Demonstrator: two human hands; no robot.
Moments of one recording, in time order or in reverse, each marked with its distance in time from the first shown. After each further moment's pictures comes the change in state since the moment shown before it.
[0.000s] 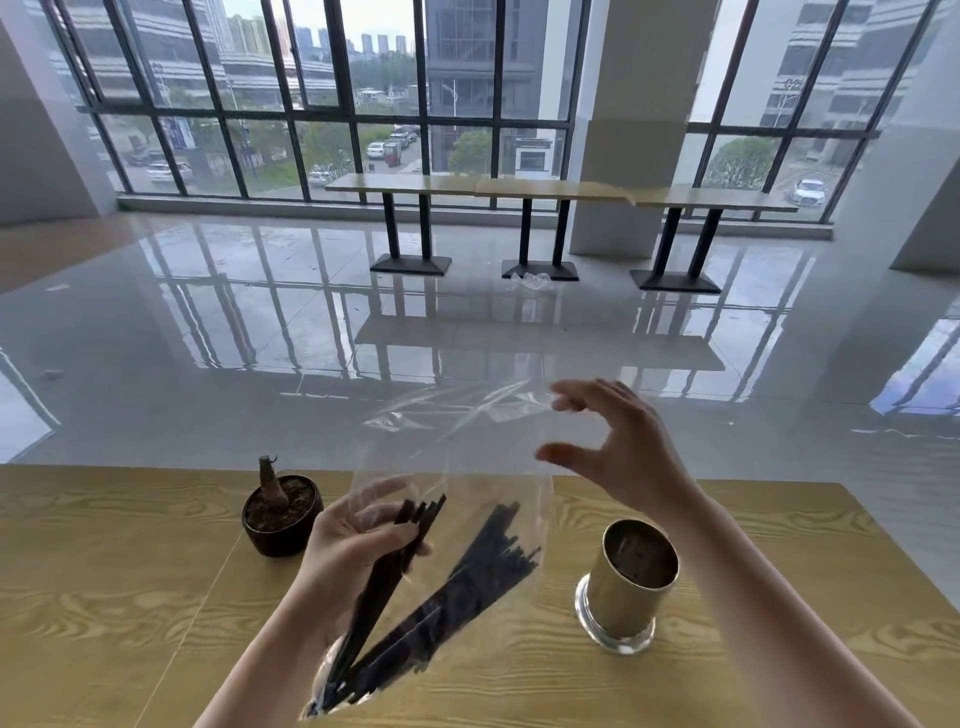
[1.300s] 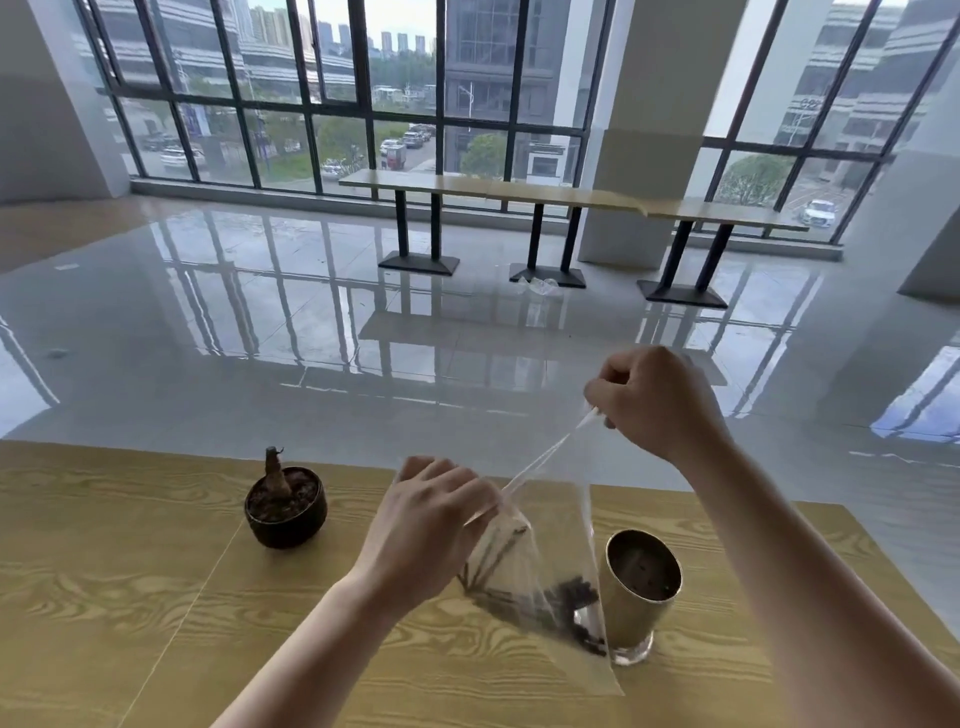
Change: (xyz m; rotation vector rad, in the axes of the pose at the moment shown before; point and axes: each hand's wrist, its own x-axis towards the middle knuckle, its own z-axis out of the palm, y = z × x) left_hand 0.009 0.027 0.058 1.381 -0.047 0.895; right_hand 0.049 -0.055 -0.043 -0.185 -0.073 0.385
